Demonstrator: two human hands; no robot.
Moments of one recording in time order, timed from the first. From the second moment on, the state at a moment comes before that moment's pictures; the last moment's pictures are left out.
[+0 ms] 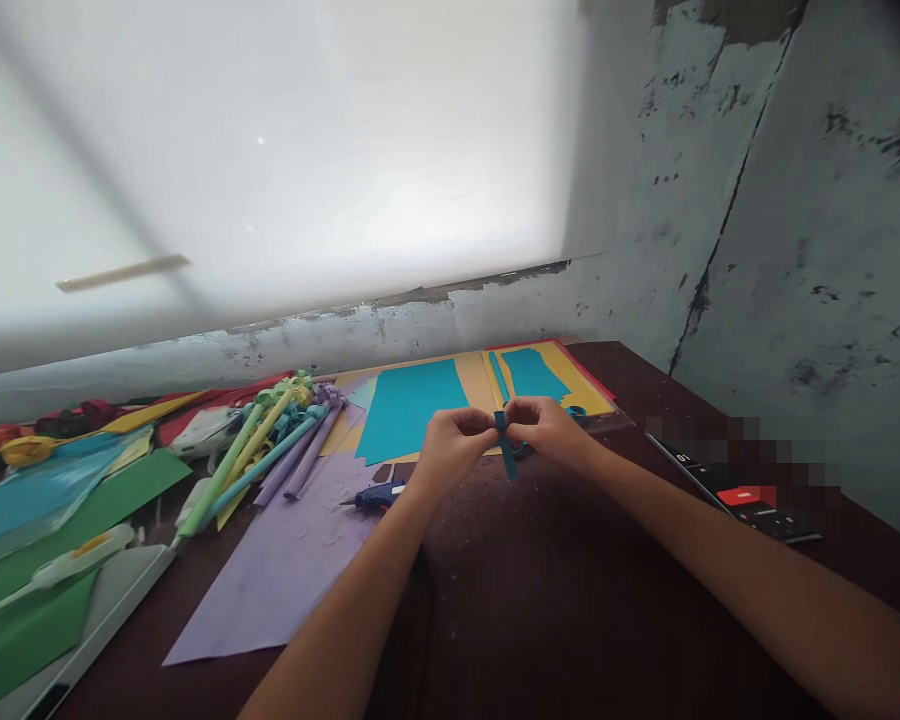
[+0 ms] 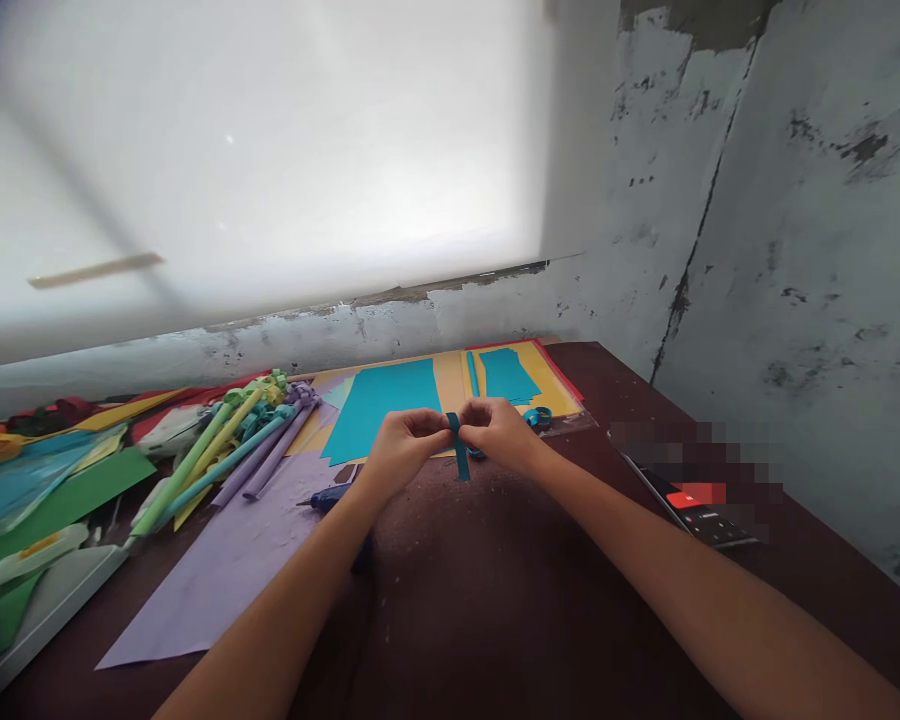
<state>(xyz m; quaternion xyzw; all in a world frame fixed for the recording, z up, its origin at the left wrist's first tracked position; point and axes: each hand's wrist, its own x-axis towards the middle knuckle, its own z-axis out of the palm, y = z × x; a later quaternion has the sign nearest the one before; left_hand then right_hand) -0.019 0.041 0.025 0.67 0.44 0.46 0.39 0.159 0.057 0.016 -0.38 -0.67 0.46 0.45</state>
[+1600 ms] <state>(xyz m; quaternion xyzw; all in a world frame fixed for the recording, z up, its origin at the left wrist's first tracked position) -0.021 0.043 0.024 0.67 0.45 0.45 0.38 0.156 0.056 0.013 -0.38 -0.66 0.47 0.46</state>
